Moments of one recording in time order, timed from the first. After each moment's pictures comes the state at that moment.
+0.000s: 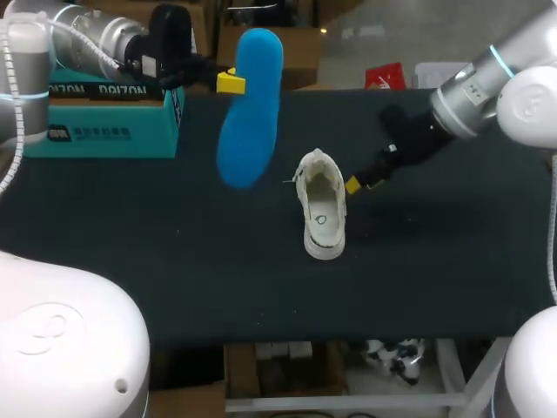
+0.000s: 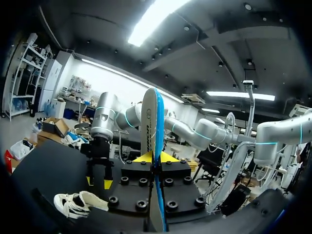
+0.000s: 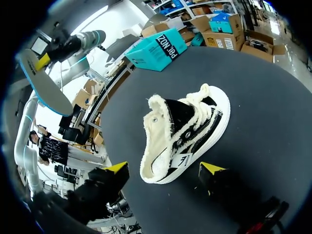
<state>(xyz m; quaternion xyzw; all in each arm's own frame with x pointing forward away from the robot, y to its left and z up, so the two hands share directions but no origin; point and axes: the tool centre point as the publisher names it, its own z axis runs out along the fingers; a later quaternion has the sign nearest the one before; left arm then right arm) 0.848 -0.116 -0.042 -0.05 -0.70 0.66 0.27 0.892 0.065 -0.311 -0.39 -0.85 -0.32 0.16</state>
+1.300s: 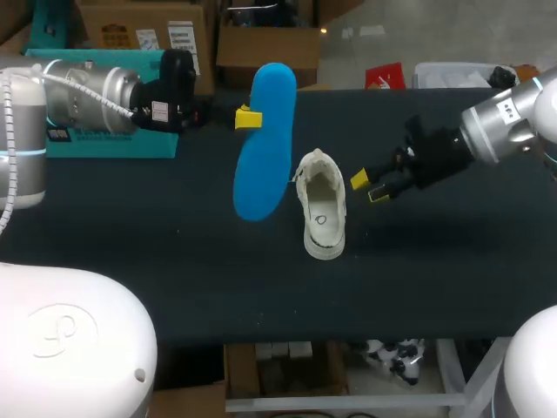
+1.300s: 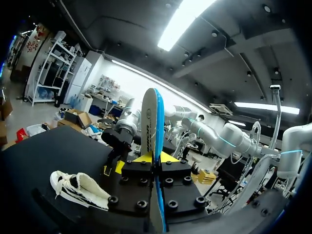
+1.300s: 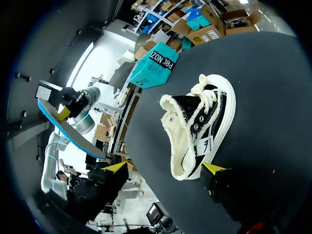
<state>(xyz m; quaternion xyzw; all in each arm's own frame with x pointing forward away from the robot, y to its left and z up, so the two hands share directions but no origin) 0.831 -0.132 -0.093 0.08 -0.70 0.67 0.22 0.858 0.069 -0.292 -0.49 -0.73 -0.39 0.27</state>
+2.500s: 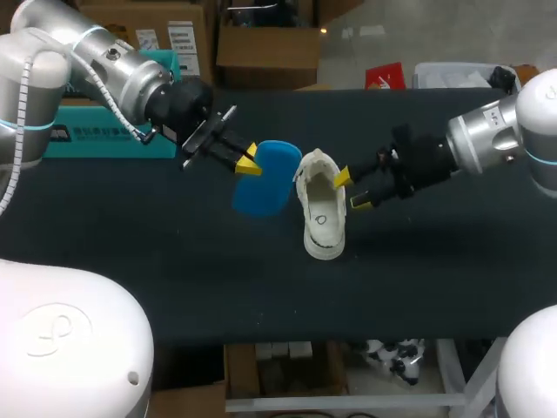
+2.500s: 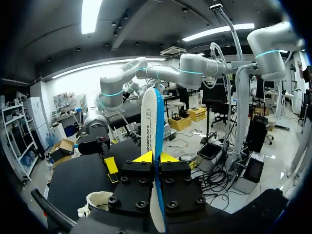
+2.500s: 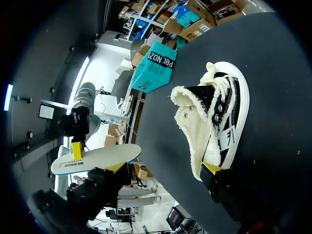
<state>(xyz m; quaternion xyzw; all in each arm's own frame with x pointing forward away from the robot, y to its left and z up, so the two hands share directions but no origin) 0.782 -0.137 -0.139 -0.27 -0.76 0.58 0.08 0.844 0.105 -0.281 -0.53 -0.68 -0.40 0.32</state>
